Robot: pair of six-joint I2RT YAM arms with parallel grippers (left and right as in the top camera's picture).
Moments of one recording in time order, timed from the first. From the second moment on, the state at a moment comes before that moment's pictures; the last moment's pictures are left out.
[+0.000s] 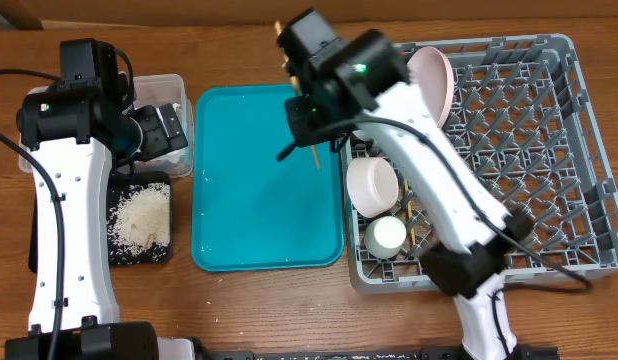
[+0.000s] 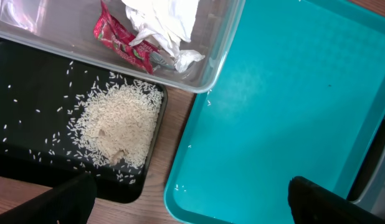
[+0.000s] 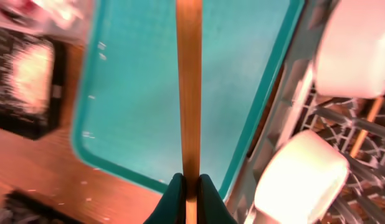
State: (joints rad) left arm 0.13 1.58 1.68 -1.33 0.00 -0.28; right arm 0.66 2.17 2.57 -1.64 -0.08 0.36
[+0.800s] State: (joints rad) left arm 0.13 1.58 1.68 -1.33 0.00 -0.28; right arm 0.36 1.67 1.54 -1.45 0.07 0.47
